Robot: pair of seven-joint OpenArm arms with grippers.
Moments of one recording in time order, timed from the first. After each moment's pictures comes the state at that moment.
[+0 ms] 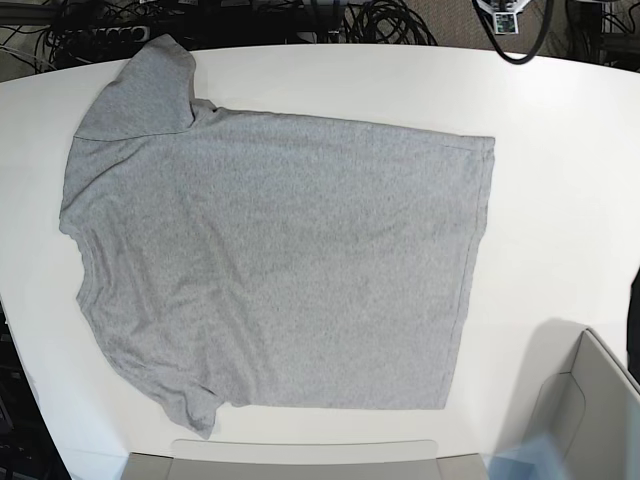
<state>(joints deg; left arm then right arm) 52.5 -4.4 -14.9 88.6 1.3 4.8 2.5 -60.4 18.5 -0.5 93.6 17.3 5.3 -2.9</state>
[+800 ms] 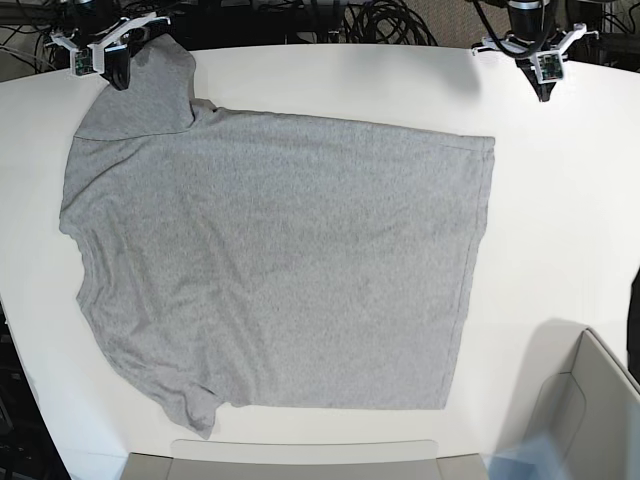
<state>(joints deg) 52.7 1.3 -20.7 117.3 1.3 4.5 11.3 -59.9 19.4 17.7 119.9 17.3 5.7 -10.7</state>
